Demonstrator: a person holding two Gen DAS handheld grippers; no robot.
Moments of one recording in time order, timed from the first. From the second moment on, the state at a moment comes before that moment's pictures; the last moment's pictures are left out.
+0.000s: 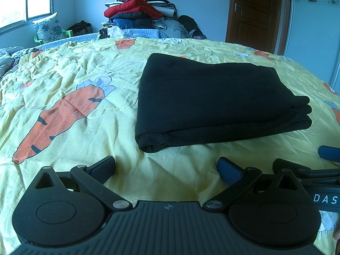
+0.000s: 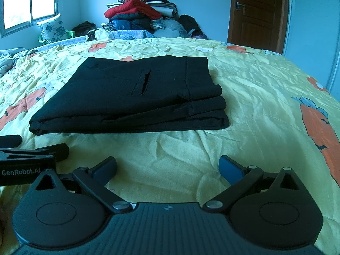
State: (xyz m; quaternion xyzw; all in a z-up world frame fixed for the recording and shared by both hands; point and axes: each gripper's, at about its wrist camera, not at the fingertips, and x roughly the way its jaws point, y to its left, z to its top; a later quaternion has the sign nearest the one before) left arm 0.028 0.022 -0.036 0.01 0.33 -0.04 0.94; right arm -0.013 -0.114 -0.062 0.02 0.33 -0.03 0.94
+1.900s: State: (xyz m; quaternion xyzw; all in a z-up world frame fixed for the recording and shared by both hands) left arm 0.028 0.022 -0.036 0.01 0.33 -0.04 0.94; right arm -0.010 -0.115 -0.063 0.02 0.33 -0.05 0.94
